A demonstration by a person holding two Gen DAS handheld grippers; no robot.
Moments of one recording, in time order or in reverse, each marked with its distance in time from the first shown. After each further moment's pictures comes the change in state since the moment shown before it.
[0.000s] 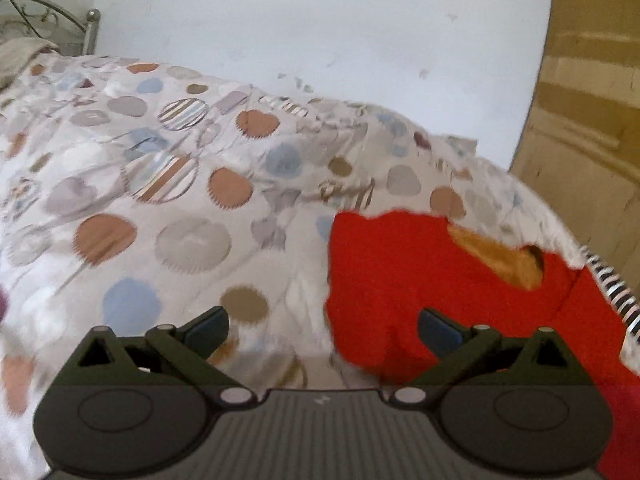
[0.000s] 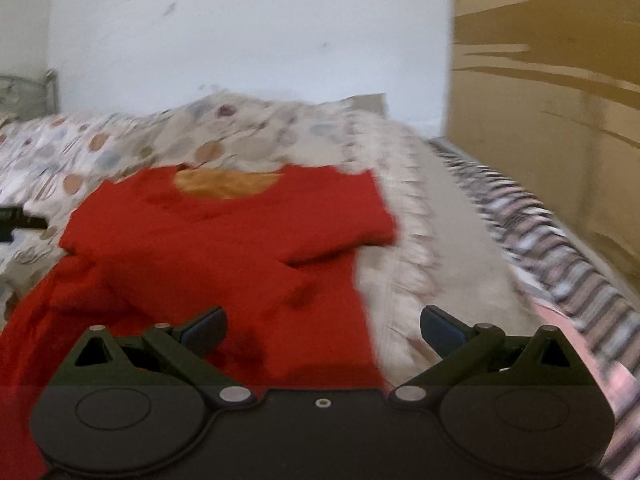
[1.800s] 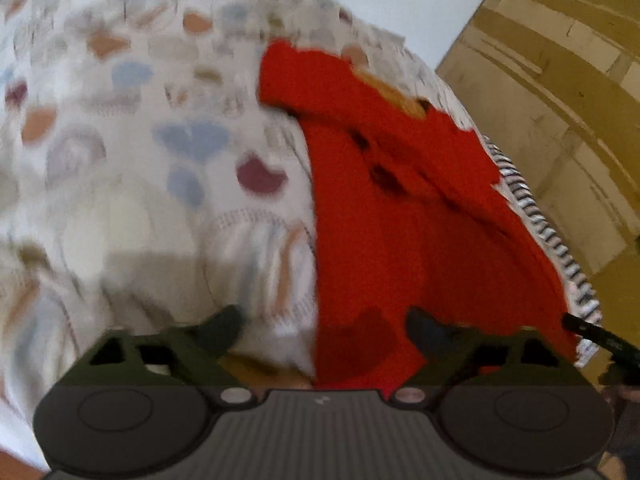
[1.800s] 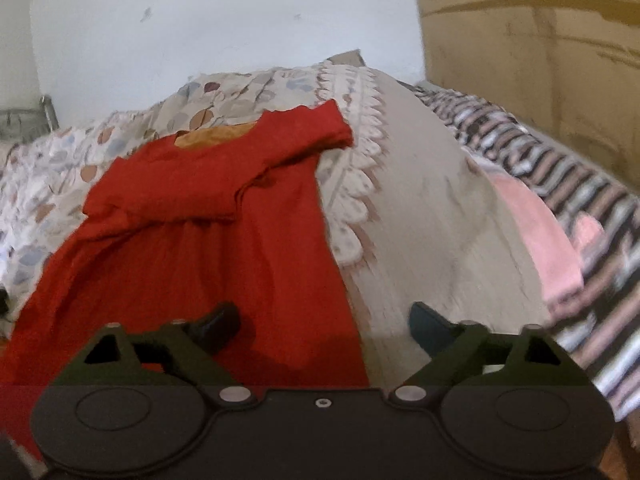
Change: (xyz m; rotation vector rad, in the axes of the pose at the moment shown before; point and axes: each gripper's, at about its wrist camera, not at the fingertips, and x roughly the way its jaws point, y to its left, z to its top) left arm -0.149 0.002 -0.118 -0.089 0.393 -0.271; right arm -0.105 -0.069 -0.106 0.234 0.104 0.034
